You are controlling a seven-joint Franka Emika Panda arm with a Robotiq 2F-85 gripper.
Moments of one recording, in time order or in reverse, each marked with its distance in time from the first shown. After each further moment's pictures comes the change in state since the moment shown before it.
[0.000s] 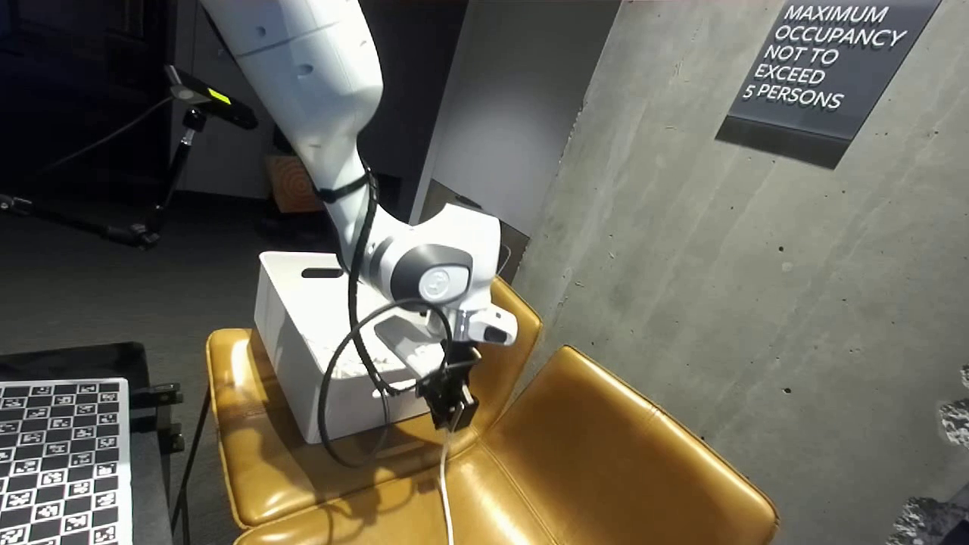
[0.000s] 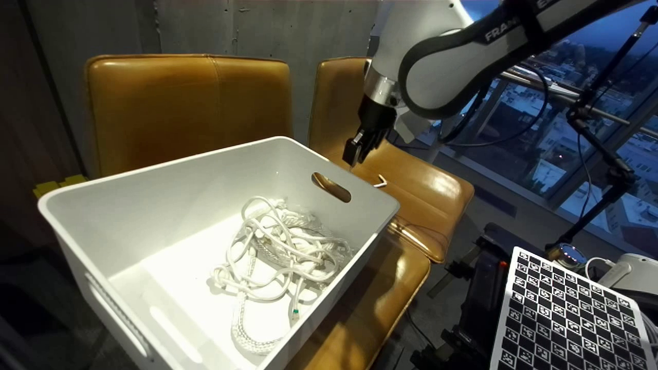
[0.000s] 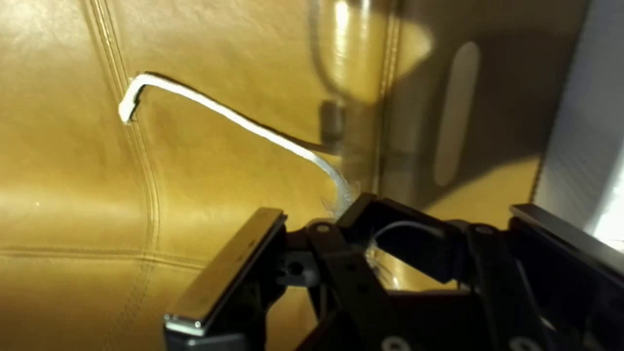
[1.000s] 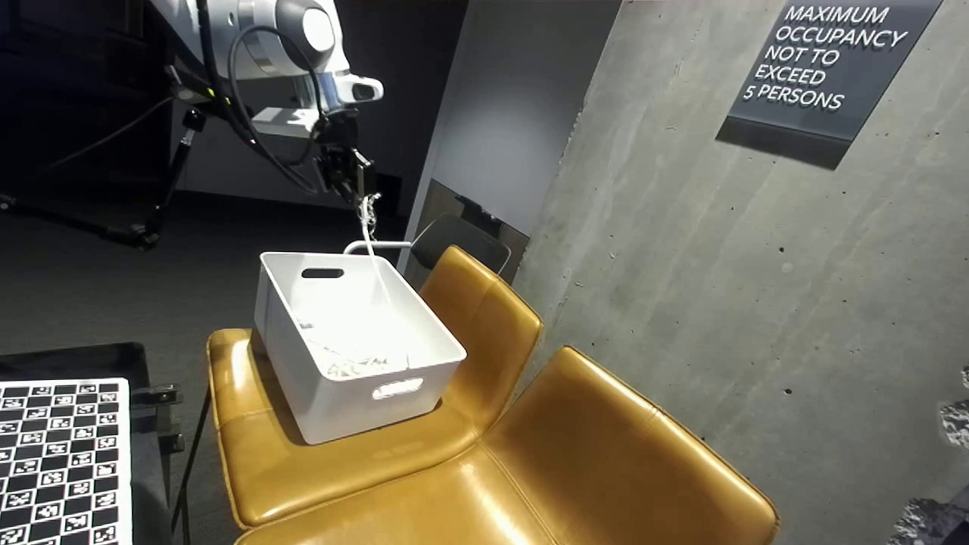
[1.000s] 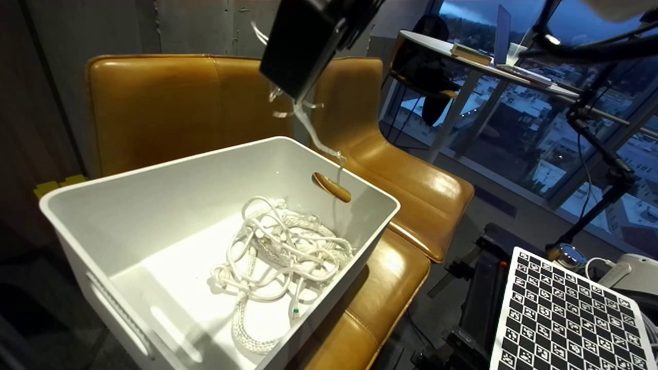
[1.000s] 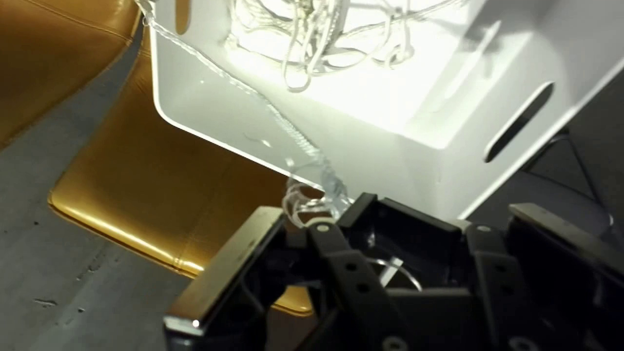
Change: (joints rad) arm 0.344 -0.526 0.211 -0.222 -0.360 -0.094 0.396
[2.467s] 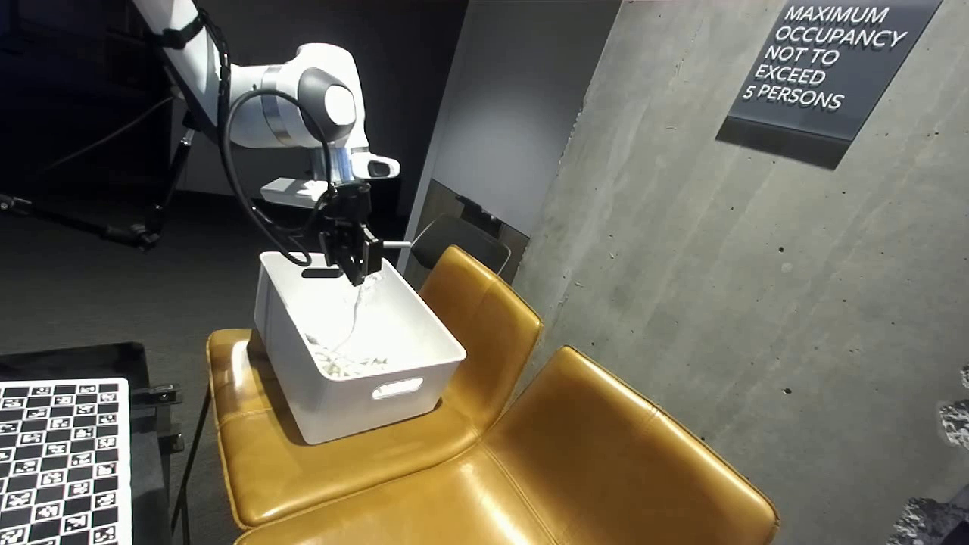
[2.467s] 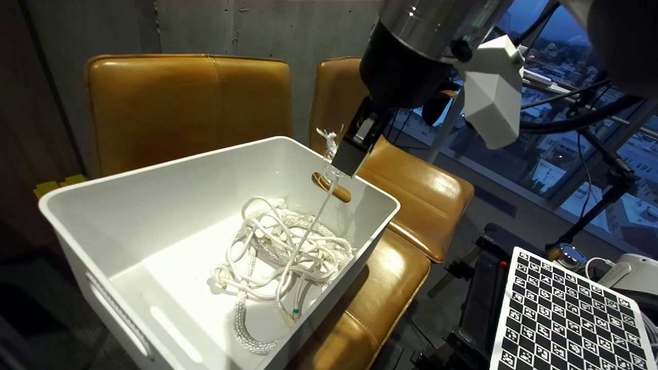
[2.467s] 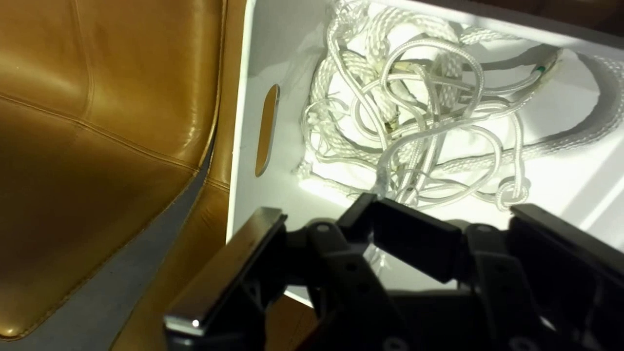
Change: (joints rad) arm -0.154 0.099 0.004 -0.079 -0.056 -0.025 0.005
